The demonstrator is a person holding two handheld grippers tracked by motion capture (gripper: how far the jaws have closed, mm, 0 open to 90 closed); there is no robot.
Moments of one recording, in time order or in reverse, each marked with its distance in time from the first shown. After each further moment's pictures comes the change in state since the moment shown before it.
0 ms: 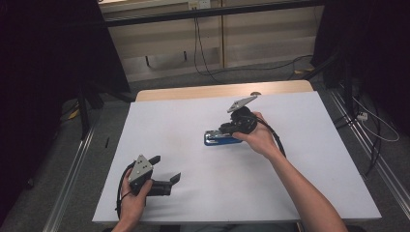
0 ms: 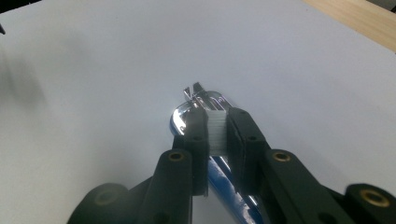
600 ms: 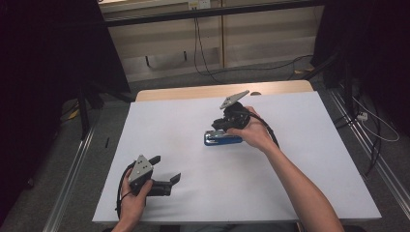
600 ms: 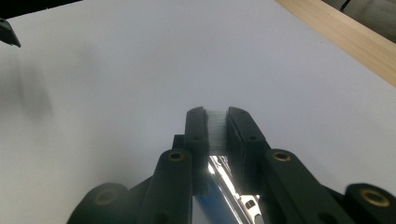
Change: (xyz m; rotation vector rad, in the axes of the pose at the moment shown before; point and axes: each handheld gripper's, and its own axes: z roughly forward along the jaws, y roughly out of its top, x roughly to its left) left arm 0.000 0.000 0.000 0.000 -0.003 0.007; right arm 0.001 0.022 0.010 -0.019 0.041 -0.081
